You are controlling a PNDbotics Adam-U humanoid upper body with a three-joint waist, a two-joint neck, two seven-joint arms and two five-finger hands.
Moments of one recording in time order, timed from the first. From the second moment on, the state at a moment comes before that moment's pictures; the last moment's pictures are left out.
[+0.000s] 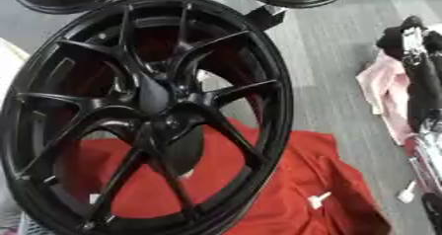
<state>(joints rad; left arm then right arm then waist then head) -1.20 0.73 -0.03 -1.14 -0.36 0.30 -0.39 -0.07 -0.55 -0.15 -1.98 -0.28 0.03 -0.41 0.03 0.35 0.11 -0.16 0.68</state>
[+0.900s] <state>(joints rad) -0.87 0.78 0.00 -1.00 -0.35 0.26 -0.42 -0.09 -0.55 -0.15 -1.98 -0.28 0.03 -0.41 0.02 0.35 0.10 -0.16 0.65</state>
